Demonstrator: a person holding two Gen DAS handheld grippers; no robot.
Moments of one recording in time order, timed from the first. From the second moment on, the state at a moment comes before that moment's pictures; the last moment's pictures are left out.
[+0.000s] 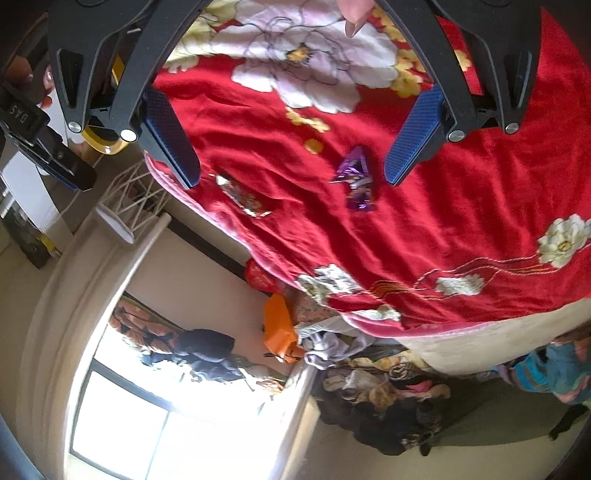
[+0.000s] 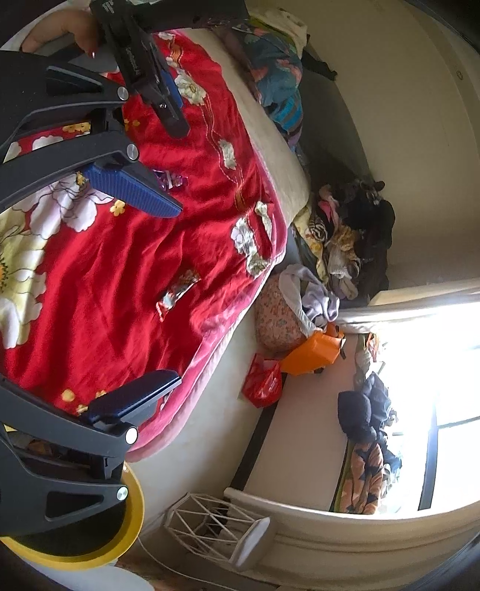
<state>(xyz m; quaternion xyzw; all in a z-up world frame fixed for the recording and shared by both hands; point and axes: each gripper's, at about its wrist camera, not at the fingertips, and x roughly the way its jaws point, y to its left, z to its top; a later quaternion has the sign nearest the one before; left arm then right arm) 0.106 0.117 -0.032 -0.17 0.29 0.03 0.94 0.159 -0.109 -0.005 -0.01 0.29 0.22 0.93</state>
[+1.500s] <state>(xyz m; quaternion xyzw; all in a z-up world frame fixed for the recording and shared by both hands) 0.174 0.163 -0.126 -0.22 0.39 0.09 0.89 0.292 -0.033 -0.144 -0.10 0.43 0.24 0.86</state>
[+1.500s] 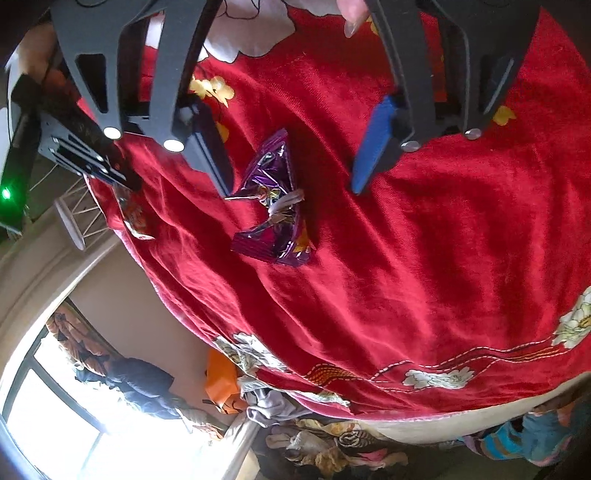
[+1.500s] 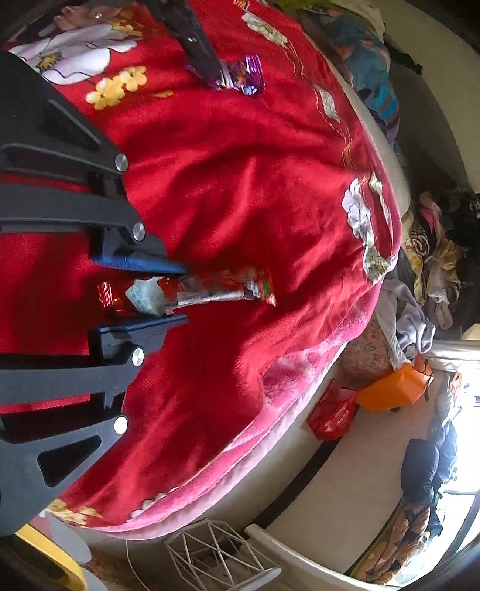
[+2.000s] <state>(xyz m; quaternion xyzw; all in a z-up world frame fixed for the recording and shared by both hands) 0.160 0.143 -0.113 -0.22 0.38 0.06 0.90 0.221 -0.056 -0.120 -0.04 0.41 0.27 0.87</state>
